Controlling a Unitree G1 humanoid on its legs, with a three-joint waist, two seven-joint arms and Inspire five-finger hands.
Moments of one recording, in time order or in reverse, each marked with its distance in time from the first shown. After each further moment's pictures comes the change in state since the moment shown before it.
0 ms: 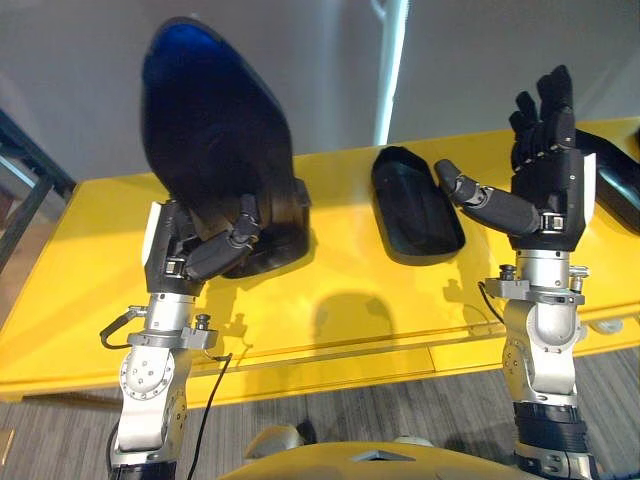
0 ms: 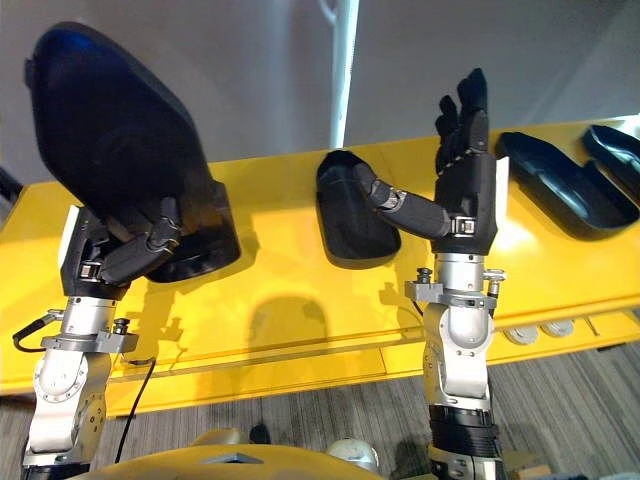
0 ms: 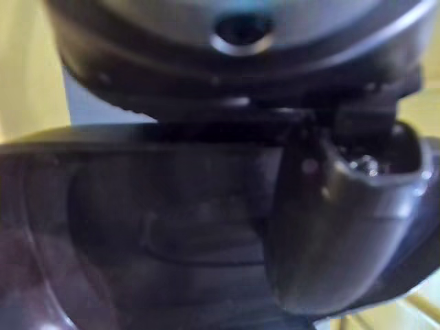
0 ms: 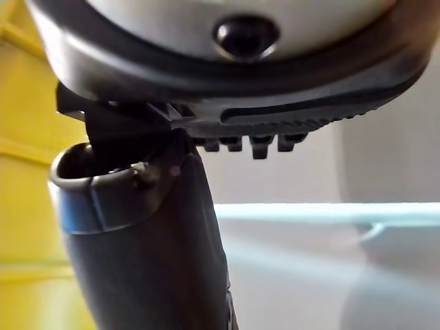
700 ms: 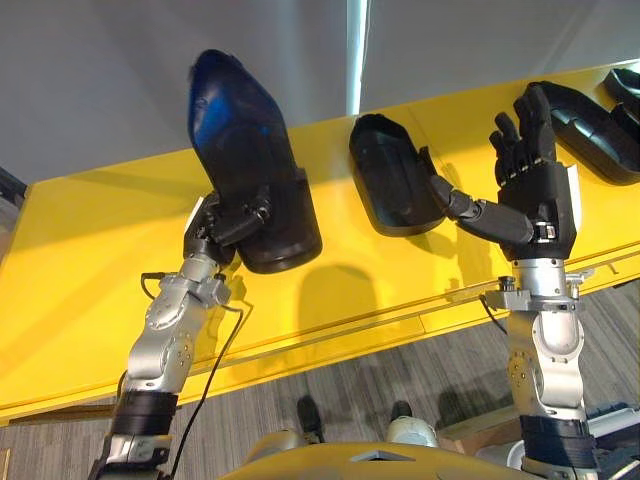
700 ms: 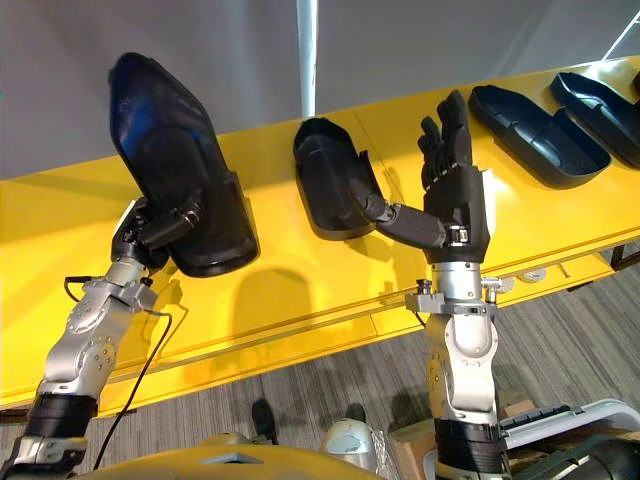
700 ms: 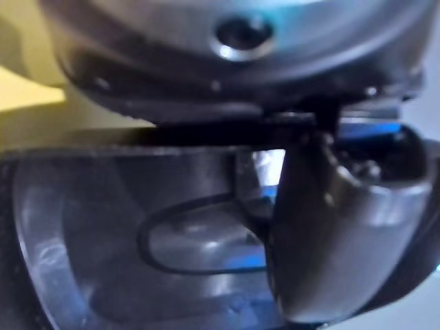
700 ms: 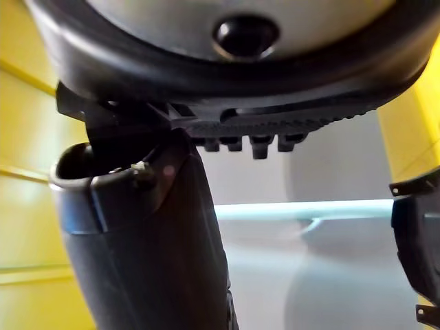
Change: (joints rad) left arm -0.327 0.087 -0.052 0.312 -0.349 0.365 0.121; right arm -0.030 -0.038 0.048 -0.039 0.070 0.098 0.100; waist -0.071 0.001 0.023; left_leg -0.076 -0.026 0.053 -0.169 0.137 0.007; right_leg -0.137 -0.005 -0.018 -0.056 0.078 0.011
